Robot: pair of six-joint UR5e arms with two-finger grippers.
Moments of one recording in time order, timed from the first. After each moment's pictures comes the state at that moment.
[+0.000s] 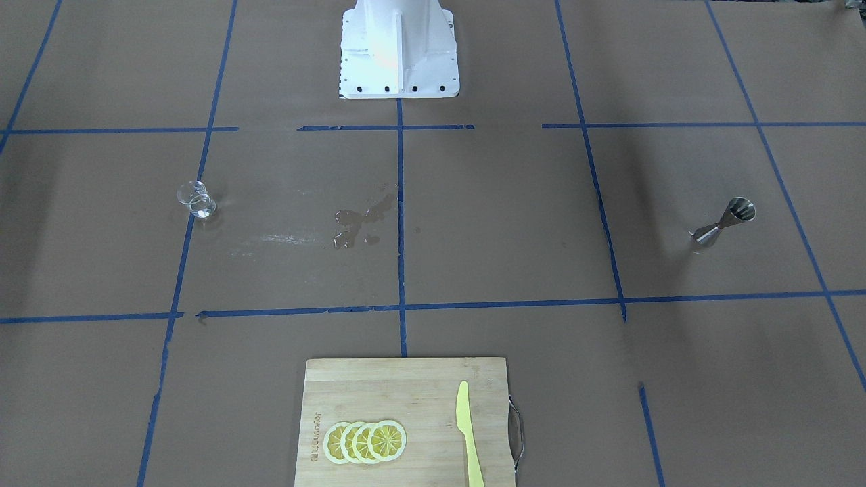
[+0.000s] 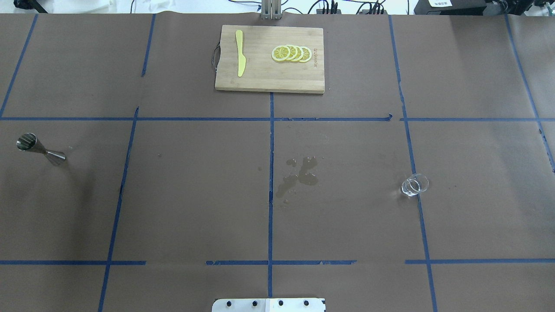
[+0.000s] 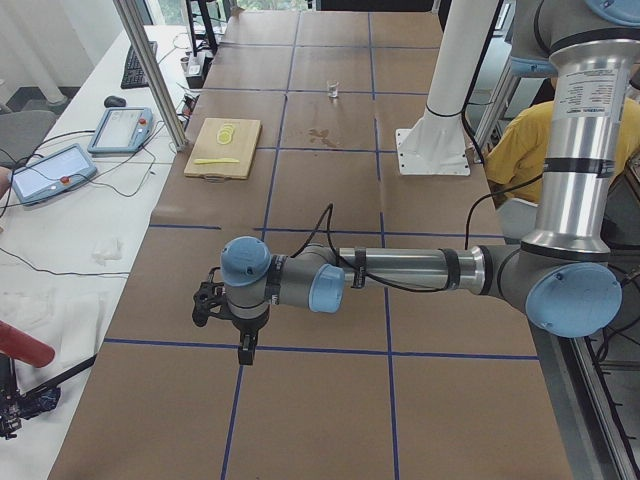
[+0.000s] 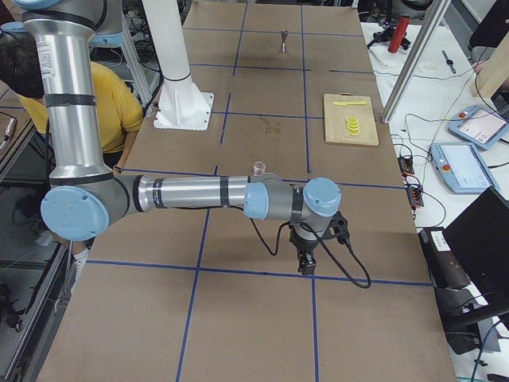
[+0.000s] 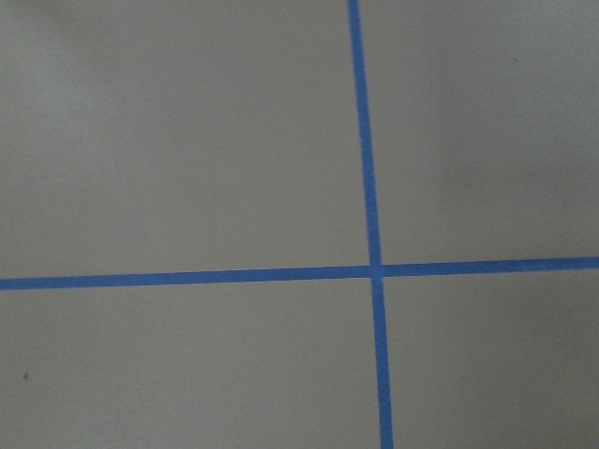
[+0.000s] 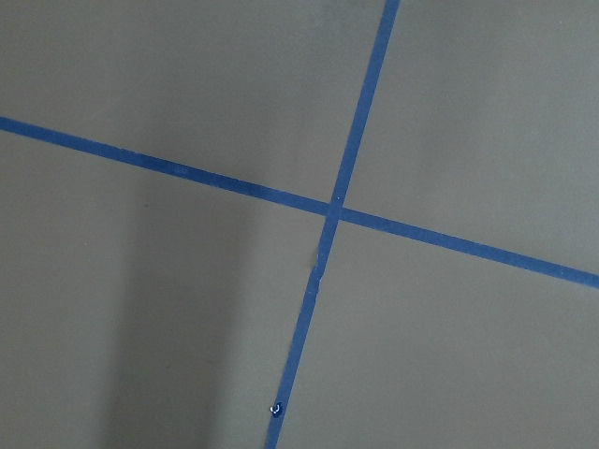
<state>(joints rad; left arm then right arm) -1.59 -1.61 -1.52 -1.75 -2.28 -0.17 1.55 -1.49 1.55 -1.66 2.32 -0.25</state>
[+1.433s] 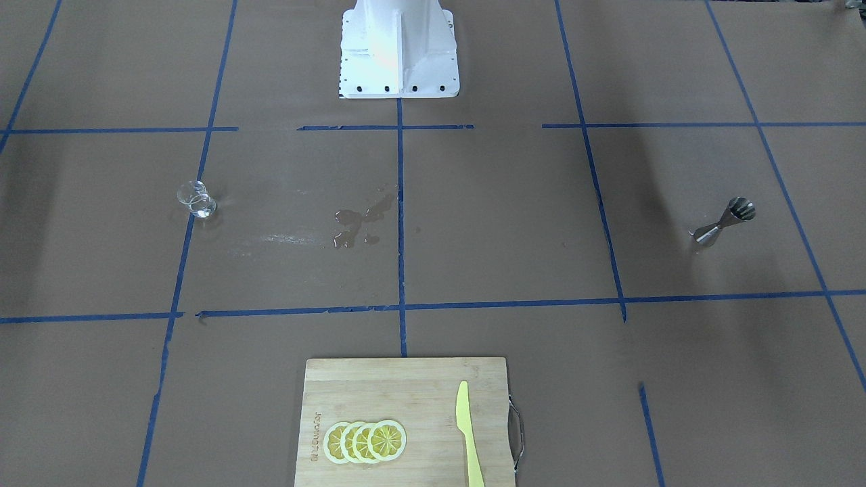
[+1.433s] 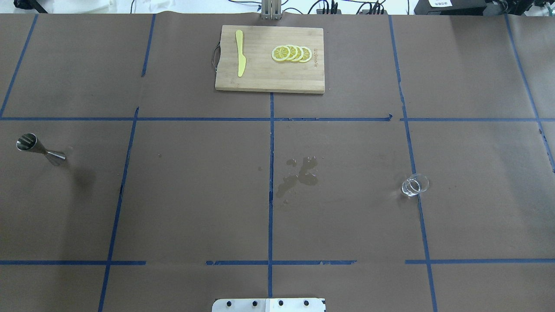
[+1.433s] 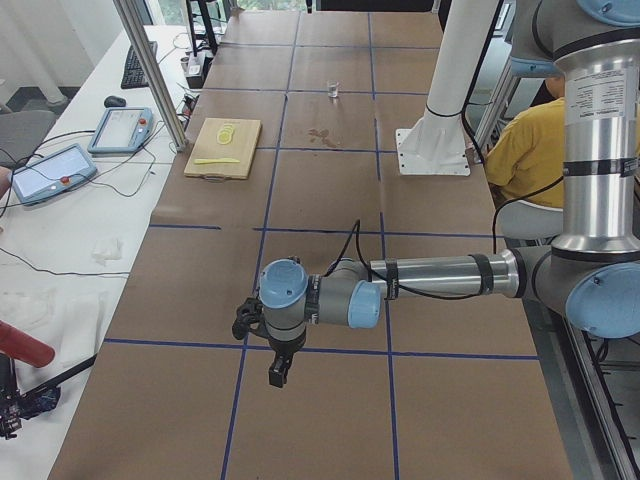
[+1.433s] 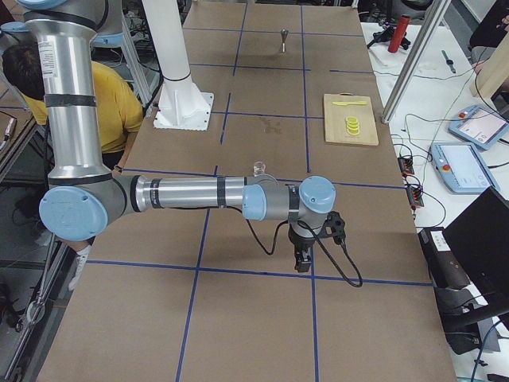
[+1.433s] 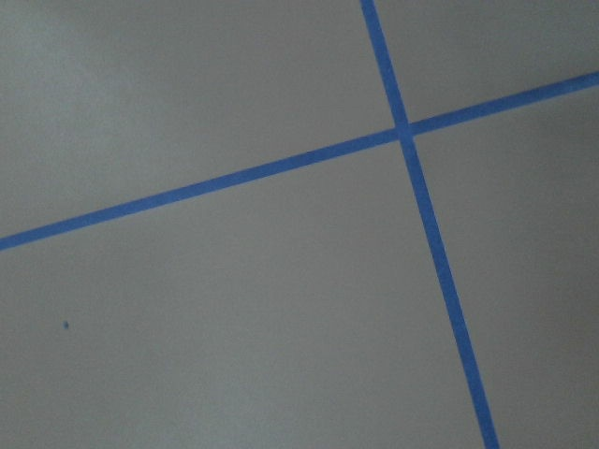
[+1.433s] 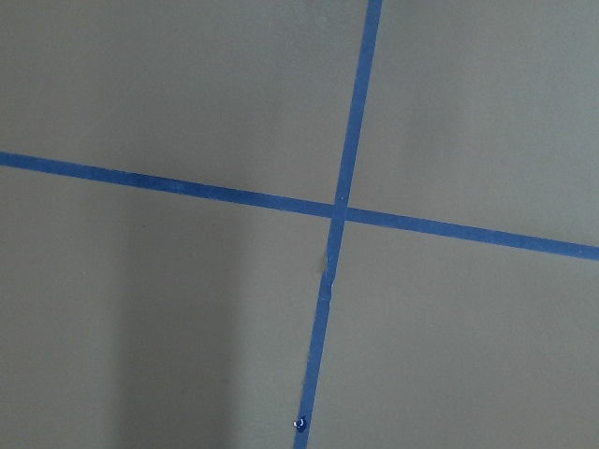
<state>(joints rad) -1.55 -1.46 -1.58 -1.72 -2.25 0.18 1.51 -1.52 1.58 -1.61 2.32 -0.09</state>
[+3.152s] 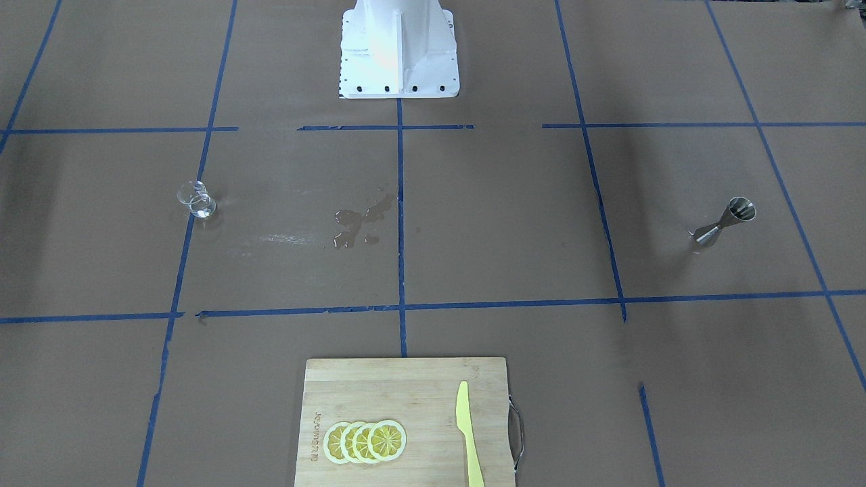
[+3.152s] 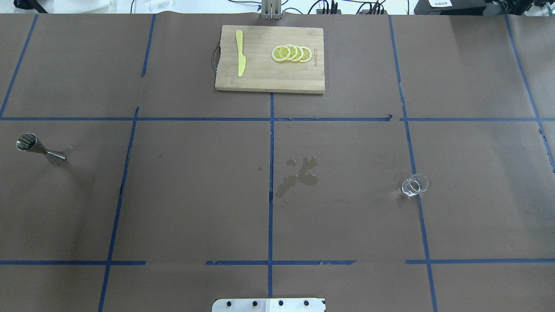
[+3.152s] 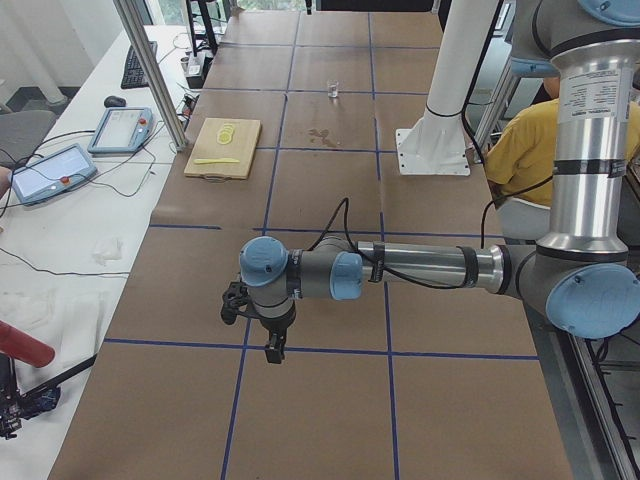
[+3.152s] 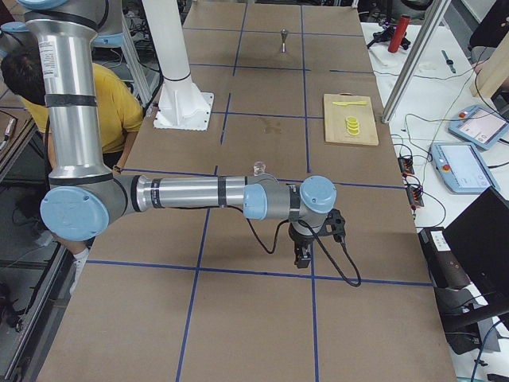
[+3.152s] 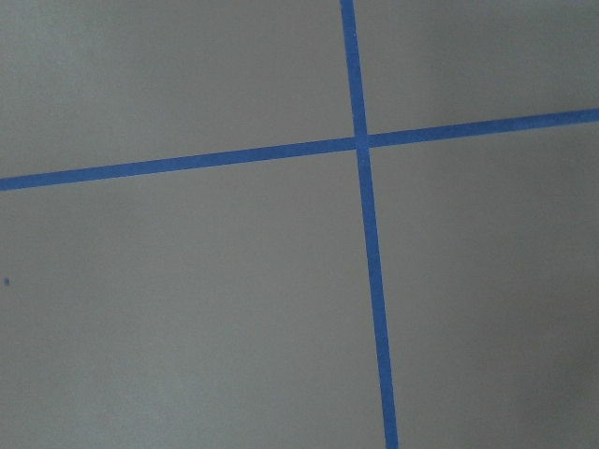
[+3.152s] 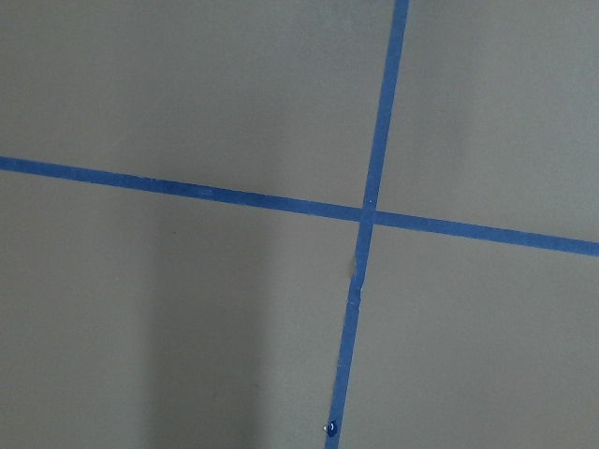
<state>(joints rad) -1.56 -1.53 -1.63 -1.56 -2.32 0.07 1.50 -1.51 1.57 -1.61 2.36 -0.07</state>
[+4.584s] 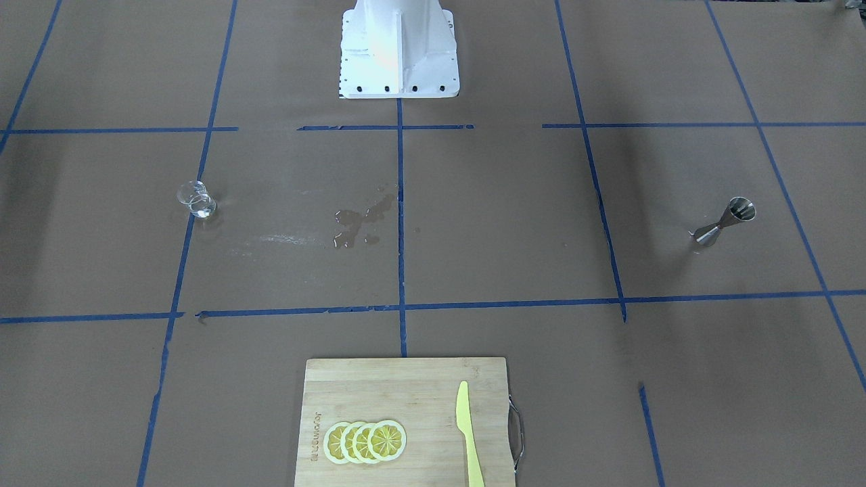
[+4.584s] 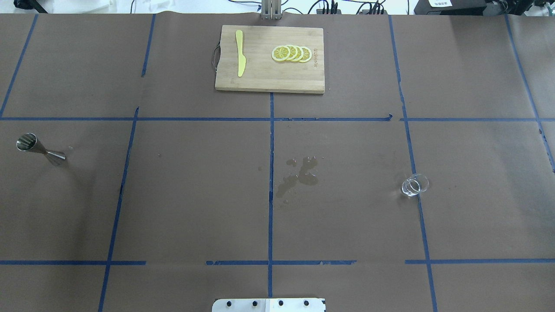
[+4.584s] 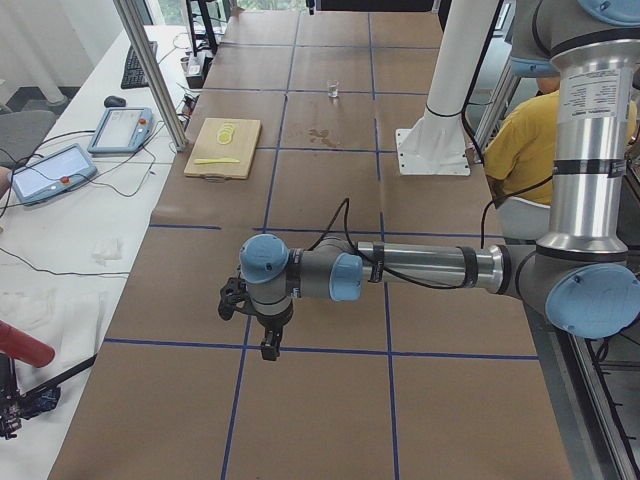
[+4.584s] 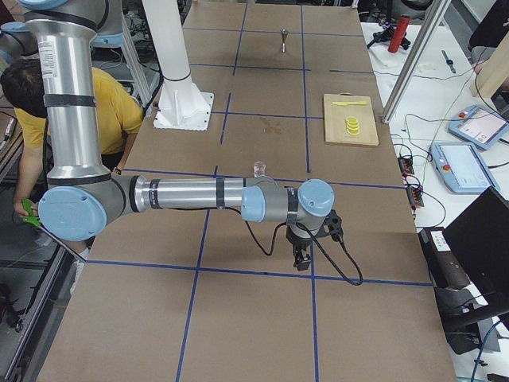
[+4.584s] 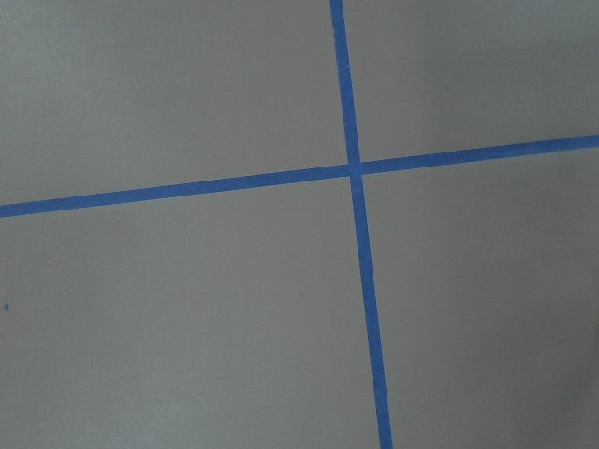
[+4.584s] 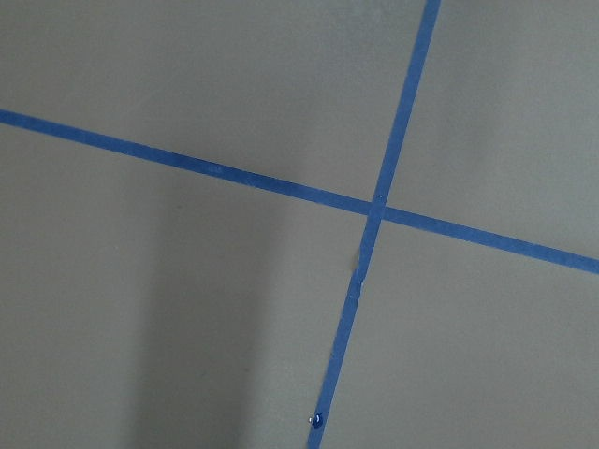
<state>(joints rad) -1.55 -1.54 -1.63 -1.60 -2.32 0.07 1.51 -1.53 1.57 -1.62 2.36 -0.21</state>
